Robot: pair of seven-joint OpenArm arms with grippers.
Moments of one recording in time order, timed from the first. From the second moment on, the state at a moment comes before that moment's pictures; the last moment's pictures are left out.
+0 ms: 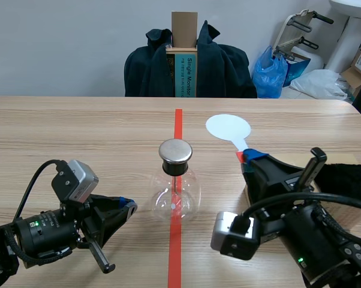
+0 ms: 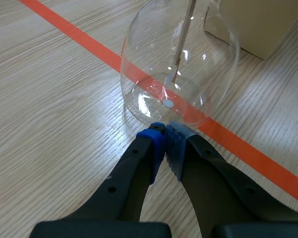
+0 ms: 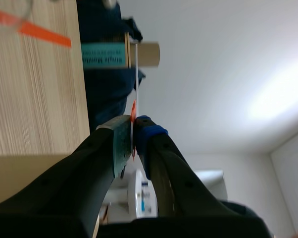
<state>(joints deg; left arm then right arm) 5.1 -29.4 29.0 69.1 -10.6 -28.2 -22.7 -25.2 18.4 -14.6 88.5 -76.7 -32.7 16.0</state>
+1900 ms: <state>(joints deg) 5.1 -29.4 29.0 69.1 -10.6 -28.2 -22.8 -43.2 18.3 -10.1 92.1 -78.1 -38.5 3.0</state>
